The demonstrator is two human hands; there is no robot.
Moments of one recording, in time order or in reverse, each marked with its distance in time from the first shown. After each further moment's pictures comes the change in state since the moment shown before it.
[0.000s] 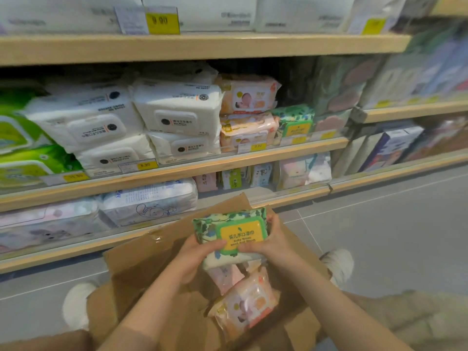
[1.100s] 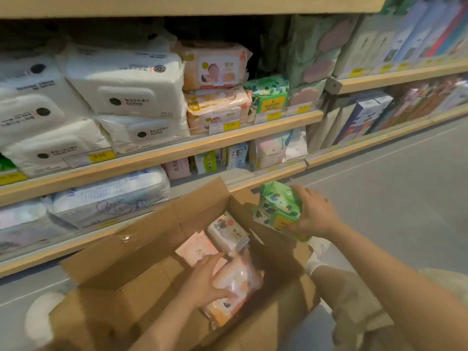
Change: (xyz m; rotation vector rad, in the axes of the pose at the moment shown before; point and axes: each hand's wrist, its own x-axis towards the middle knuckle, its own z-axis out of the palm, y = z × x) left_hand 0.031 -0.105 0.024 1.013 -0.296 0.130; right_hand 0.014 0.021 -0.129 -1.116 0.186 0.030
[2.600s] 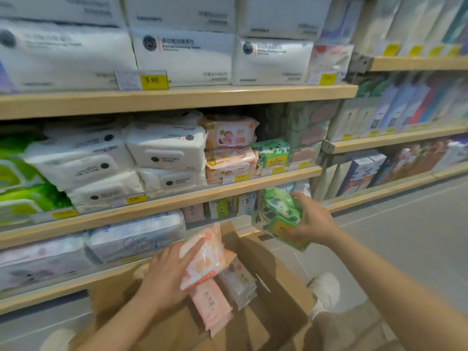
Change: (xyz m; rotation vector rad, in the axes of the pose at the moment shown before) left_hand -0.066 0.041 -0.131 0.643 0.457 0.075; right_hand 0.009 -0.039 -0.088 0.153 0.162 -0.074
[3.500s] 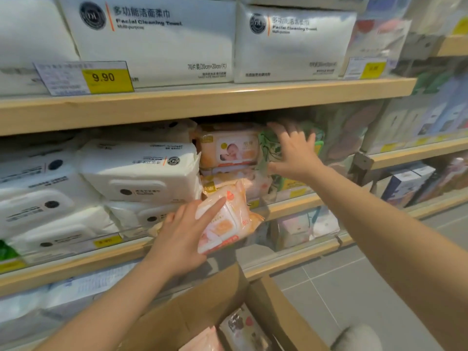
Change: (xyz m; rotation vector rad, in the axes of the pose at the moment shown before) left_hand 0.182 -0.018 -0.055 0.070 0.282 0.176; right_hand 0.226 -0.065 -0.044 -0.254 0.263 -0.235
